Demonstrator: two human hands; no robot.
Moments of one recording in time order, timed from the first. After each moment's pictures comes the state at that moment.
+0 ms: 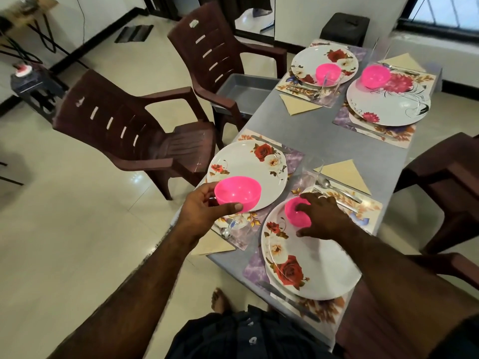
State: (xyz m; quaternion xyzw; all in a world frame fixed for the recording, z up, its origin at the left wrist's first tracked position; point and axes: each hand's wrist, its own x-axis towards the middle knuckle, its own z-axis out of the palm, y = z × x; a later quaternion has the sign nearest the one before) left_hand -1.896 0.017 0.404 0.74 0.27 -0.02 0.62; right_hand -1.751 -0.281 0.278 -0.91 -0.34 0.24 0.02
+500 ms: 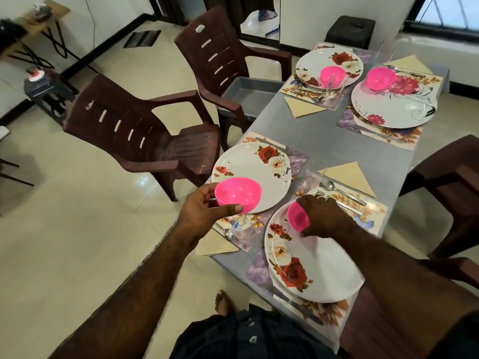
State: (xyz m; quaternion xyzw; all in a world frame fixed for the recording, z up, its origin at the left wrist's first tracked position) left_hand -1.903 0.015 0.419 0.75 0.27 -0.02 0.60; right_hand -1.746 -0.268 0.278 -0.91 -0.33 0.26 -0.02
